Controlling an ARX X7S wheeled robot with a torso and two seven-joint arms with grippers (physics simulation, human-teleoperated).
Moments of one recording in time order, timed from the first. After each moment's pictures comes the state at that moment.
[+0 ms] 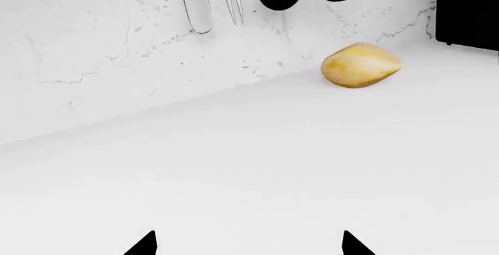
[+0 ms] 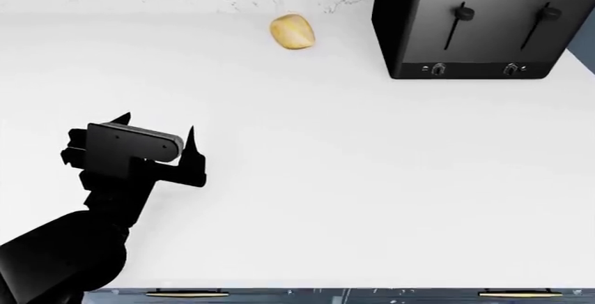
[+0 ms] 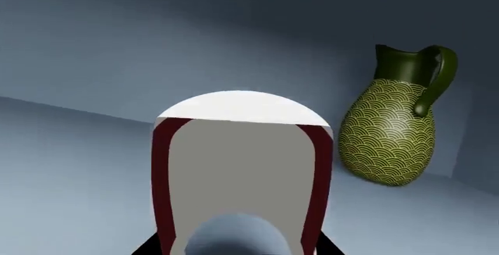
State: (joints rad) left arm -0.86 -0.93 1.07 0.18 -0.93 -0.06 -0.66; right arm 2.36 0.00 -0.73 1.10 0.68 0.82 0.26
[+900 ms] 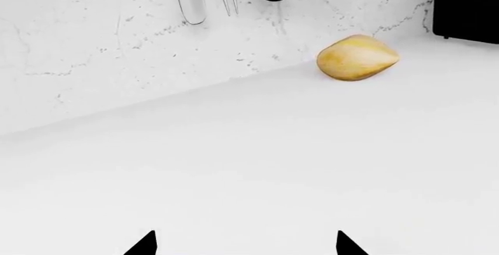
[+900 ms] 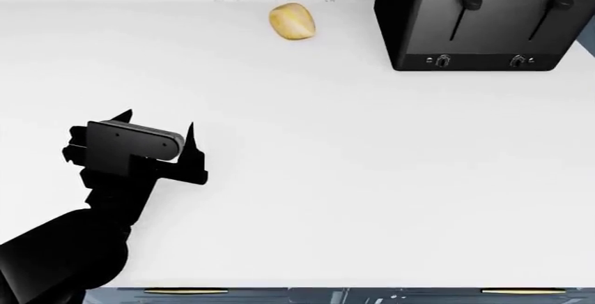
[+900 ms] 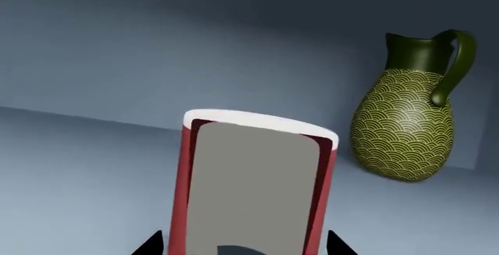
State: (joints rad) left arm -0.86 -0.93 1.05 0.18 -0.92 -0.06 -0.65; right arm 2.36 0.00 -0.57 1.07 0.57 0.84 0.24
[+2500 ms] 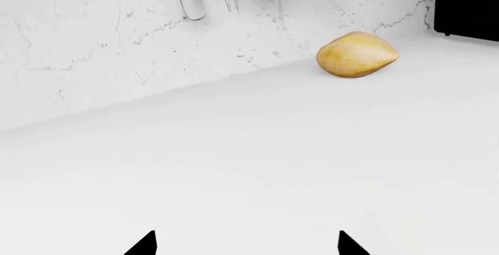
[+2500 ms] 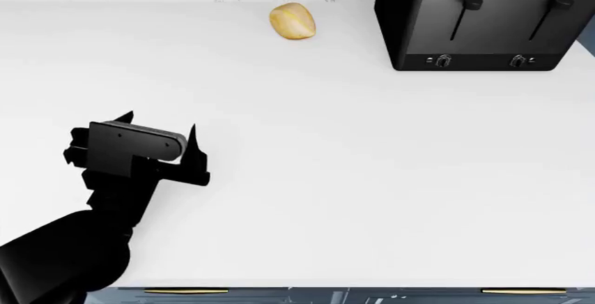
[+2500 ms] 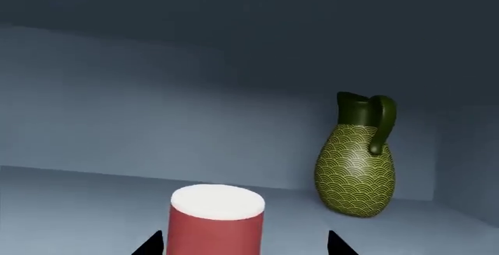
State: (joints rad) left arm -0.85 -0.92 1.04 0.21 -0.93 -0.09 -0.67; right arm 2.36 0.00 -0.17 0.62 0.15 1.22 0.12
